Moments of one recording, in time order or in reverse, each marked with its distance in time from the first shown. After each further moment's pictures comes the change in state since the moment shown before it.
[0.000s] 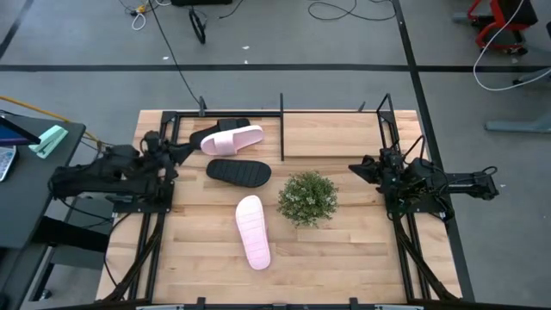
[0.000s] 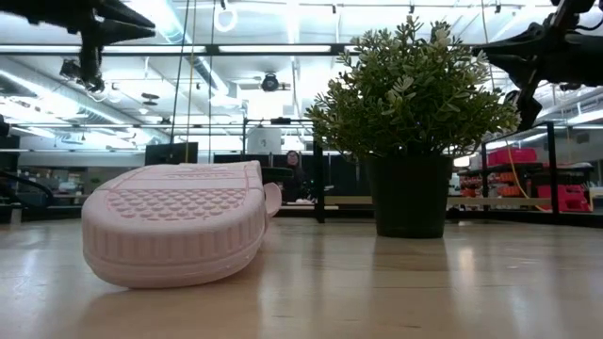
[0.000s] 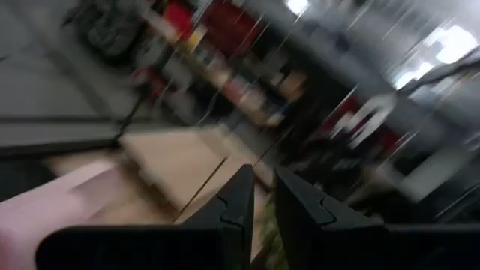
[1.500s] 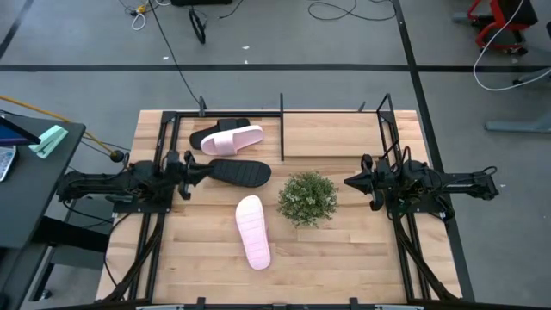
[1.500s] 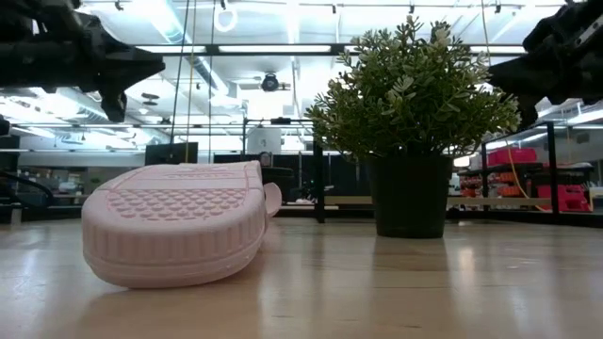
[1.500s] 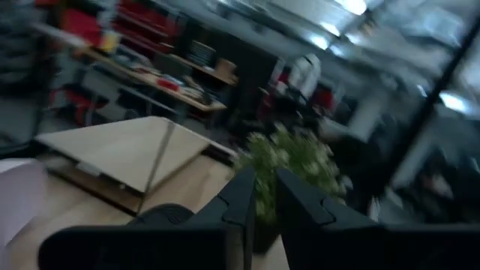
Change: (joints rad) left arm -0.001 -0.143 -0.500 0.574 0.228 0.201; right arm 0.000 -0.002 -0.003 -0.185 -0.162 -0.460
